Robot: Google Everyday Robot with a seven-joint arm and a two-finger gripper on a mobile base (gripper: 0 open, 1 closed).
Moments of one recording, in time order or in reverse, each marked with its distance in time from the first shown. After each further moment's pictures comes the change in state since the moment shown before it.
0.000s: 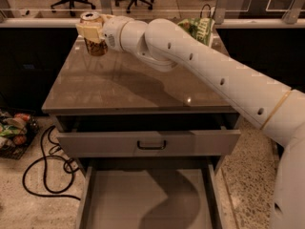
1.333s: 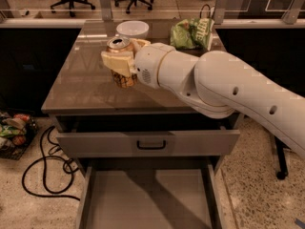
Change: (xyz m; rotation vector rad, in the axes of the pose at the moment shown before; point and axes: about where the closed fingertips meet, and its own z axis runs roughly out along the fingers) arm -0.001 0.069 -0.168 0.072 0.059 -0.022
